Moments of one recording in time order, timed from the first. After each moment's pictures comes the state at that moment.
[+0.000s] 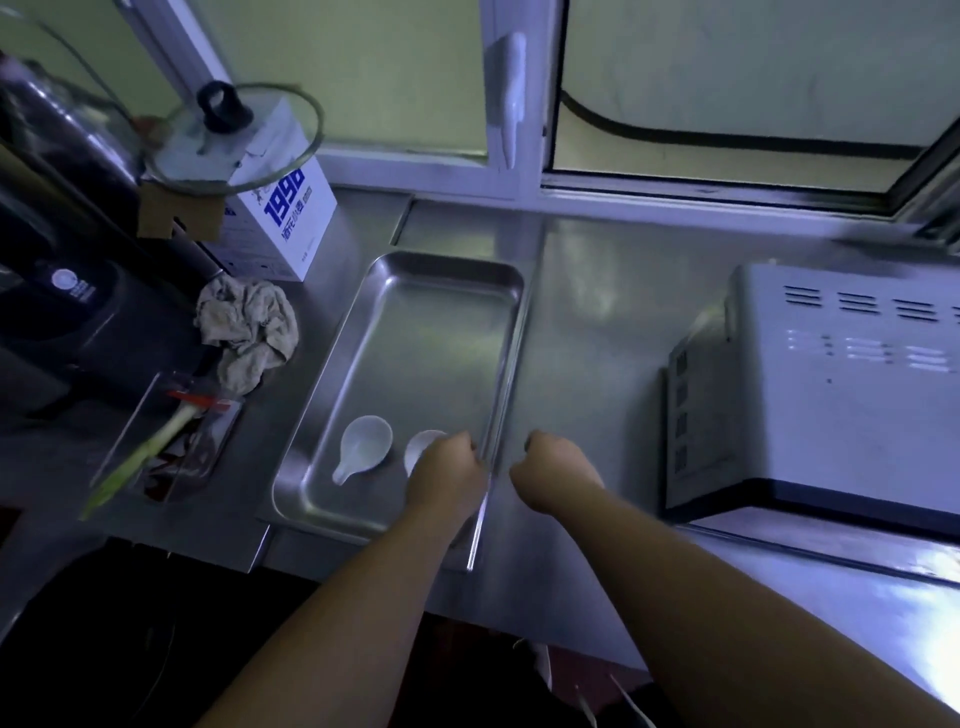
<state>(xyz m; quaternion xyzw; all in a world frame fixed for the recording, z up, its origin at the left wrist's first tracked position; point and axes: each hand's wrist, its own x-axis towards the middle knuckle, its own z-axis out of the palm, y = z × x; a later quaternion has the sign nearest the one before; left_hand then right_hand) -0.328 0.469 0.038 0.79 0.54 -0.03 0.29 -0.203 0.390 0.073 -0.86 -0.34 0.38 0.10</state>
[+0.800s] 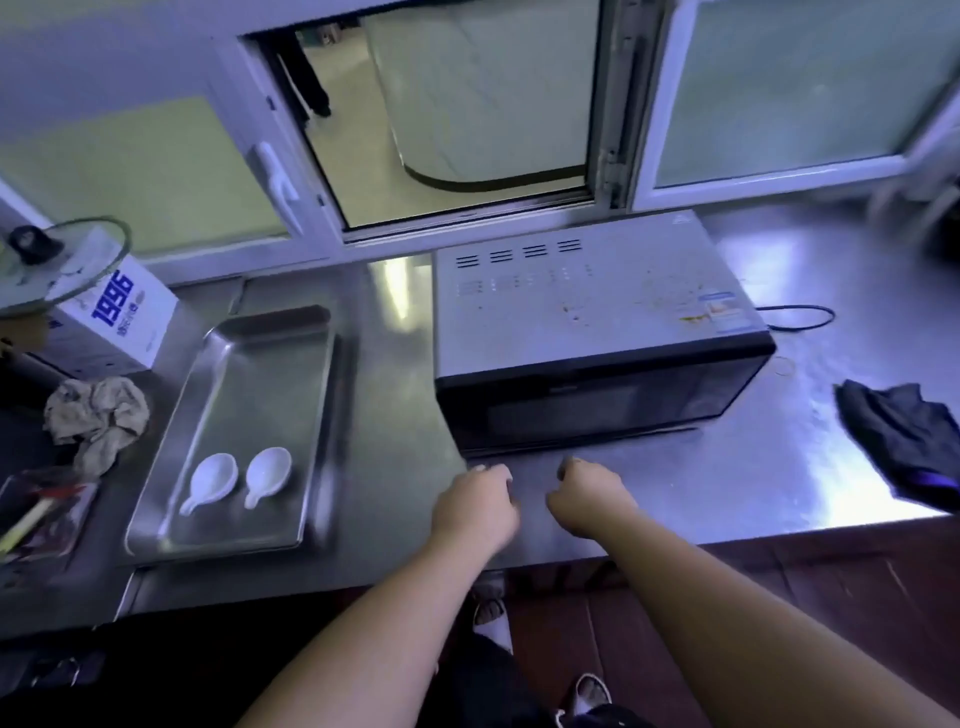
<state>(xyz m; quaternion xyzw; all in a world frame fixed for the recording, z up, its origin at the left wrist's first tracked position) -0.196 0.153 0.094 0.91 0.34 -0.12 0.20 -0.080 0.037 0.078 -0.90 -0.24 0.34 0.13</state>
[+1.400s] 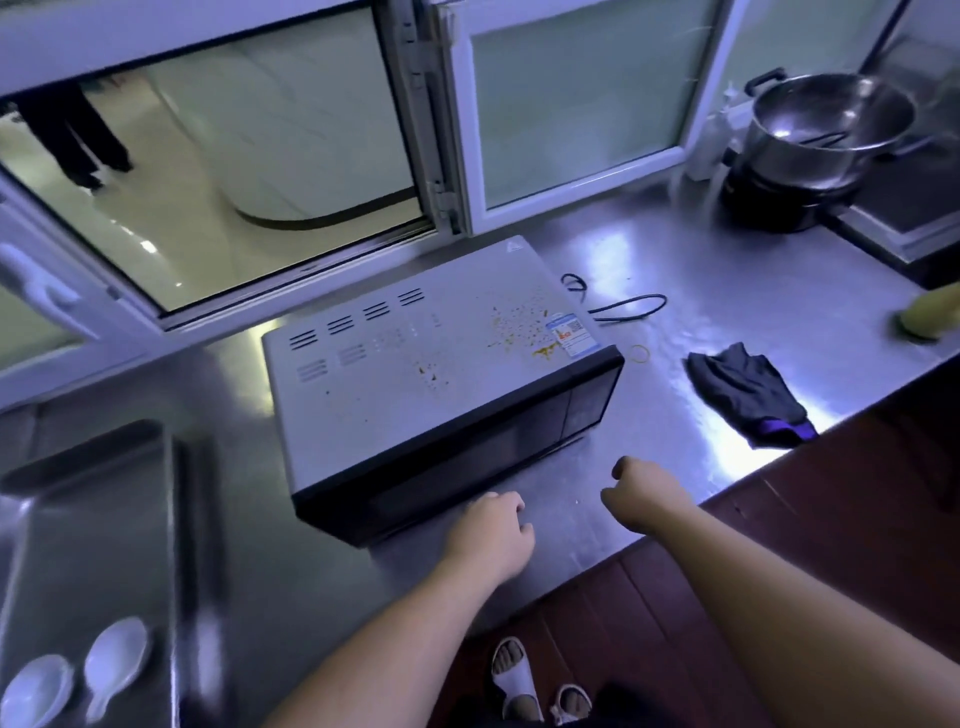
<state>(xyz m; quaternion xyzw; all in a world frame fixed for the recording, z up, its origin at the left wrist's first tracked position) -0.071 0.096 0.080 0.94 0.16 -0.22 0.22 0.039 -0.096 0.079 -0.94 -0.03 0.31 0.12</state>
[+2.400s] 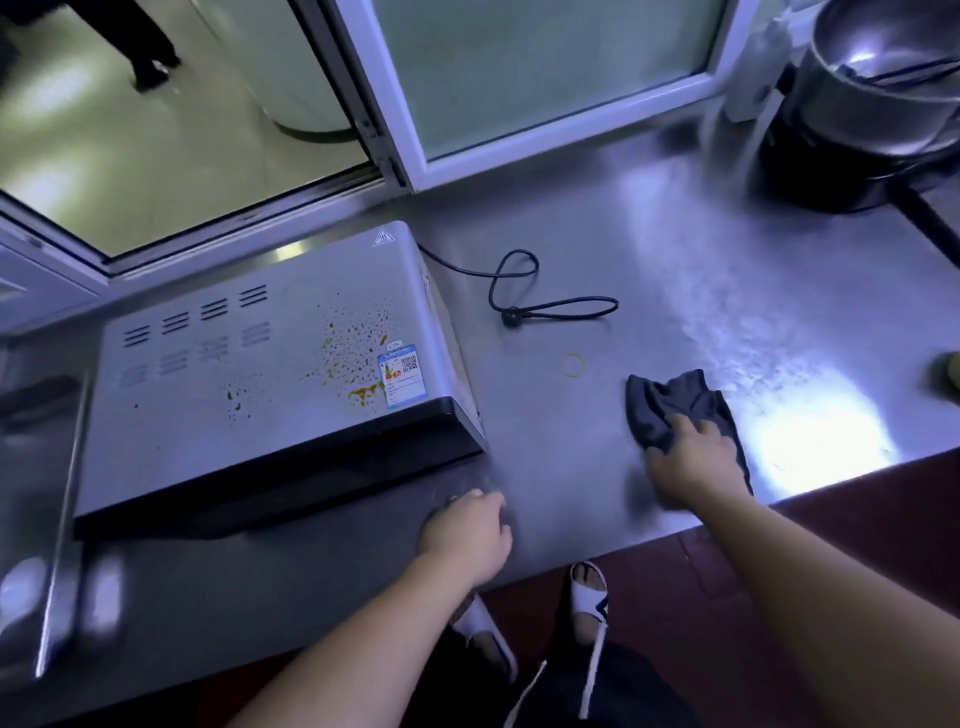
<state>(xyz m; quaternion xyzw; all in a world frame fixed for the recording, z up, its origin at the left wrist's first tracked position) 0.088 -0.078 0.047 0.92 0.22 -0.30 0.15 0.276 -0.303 0.003 -0.94 -0.04 0.30 0.15</state>
